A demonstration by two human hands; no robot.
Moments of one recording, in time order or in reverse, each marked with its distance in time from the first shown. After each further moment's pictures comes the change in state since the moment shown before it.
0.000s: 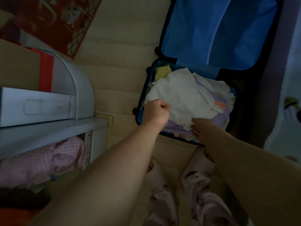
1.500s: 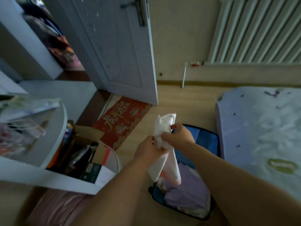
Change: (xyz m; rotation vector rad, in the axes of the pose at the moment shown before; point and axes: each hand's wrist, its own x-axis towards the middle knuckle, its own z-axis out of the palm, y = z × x) left_hand -0.298 0.209 -0.297 0.103 0.127 0.354; right_hand -0.536 -0.160 0.012 -0.653 0.014 -1.056
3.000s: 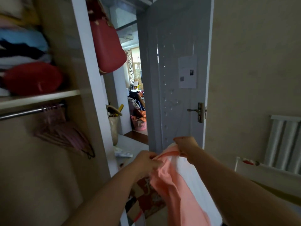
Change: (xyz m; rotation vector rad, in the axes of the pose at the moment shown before) left_hand -0.201 0.087 -0.219 -0.256 0.441 0.137; right_hand -0.138 -0.256 -0.079 0.457 -0.180 -0.373
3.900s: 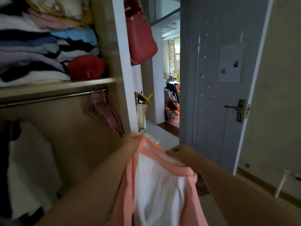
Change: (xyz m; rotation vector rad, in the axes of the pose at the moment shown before) left_hand -0.056 -0.019 -0.052 -0.244 0.676 -0.241; right_hand -0.032 0.035 0.028 -0.625 -0.590 -0.216
